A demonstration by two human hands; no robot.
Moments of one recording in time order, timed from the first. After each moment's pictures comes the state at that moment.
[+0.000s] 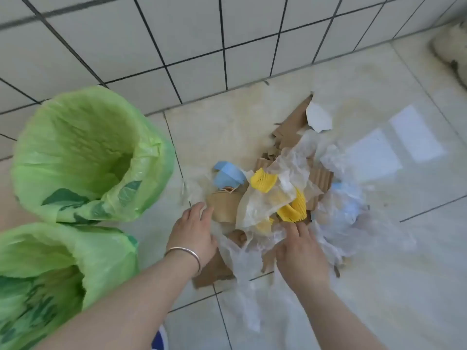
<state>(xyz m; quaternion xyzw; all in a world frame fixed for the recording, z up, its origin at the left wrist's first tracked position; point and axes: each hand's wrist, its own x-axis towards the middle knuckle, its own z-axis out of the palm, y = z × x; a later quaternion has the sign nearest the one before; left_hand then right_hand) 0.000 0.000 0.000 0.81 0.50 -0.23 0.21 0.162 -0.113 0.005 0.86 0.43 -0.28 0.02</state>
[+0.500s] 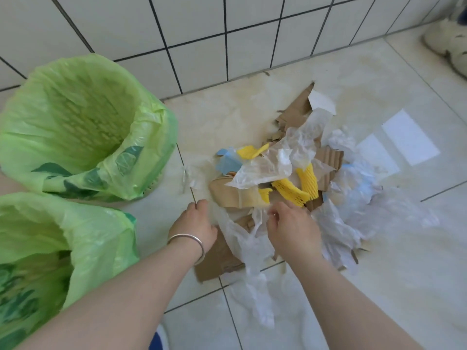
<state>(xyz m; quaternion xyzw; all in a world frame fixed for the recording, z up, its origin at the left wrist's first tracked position) -0.022 -0.012 -0.057 0.76 0.57 -0.21 0.25 0.132 -0.104 -0.037 0.86 0.45 -0.23 -0.05</state>
